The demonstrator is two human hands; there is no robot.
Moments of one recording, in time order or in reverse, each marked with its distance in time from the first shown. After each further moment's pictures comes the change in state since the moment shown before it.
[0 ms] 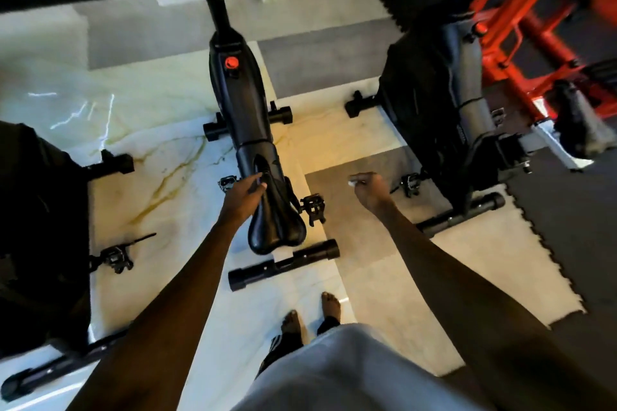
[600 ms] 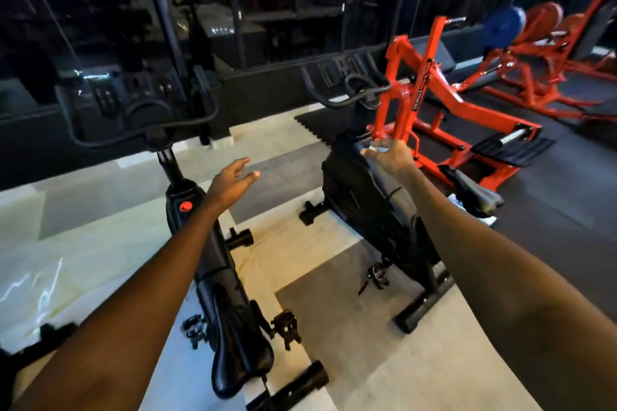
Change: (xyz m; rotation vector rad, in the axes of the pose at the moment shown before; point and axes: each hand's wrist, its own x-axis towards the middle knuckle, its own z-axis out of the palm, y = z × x) left_hand 0.073 0.282 -0.076 -0.063 -0.021 0.494; right_hand 0.022 -0.104 -0.310 0.247 0.509 -0.057
